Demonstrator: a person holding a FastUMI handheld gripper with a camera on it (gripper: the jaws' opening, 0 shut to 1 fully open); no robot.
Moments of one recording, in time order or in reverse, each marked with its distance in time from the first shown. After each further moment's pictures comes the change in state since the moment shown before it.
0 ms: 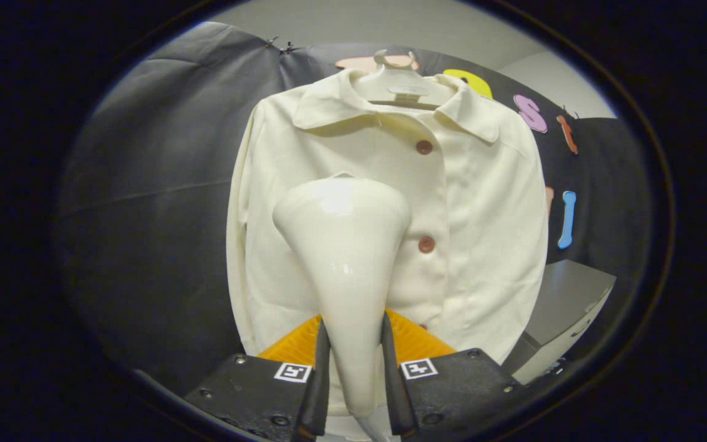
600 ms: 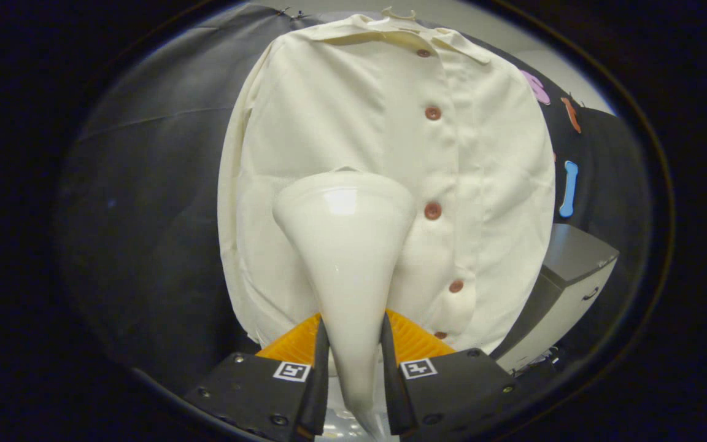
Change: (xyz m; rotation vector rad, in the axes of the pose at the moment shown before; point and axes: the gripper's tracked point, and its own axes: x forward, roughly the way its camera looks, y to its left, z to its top) arm -0.014 -0.004 -0.137 -0.031 0.214 -0.009
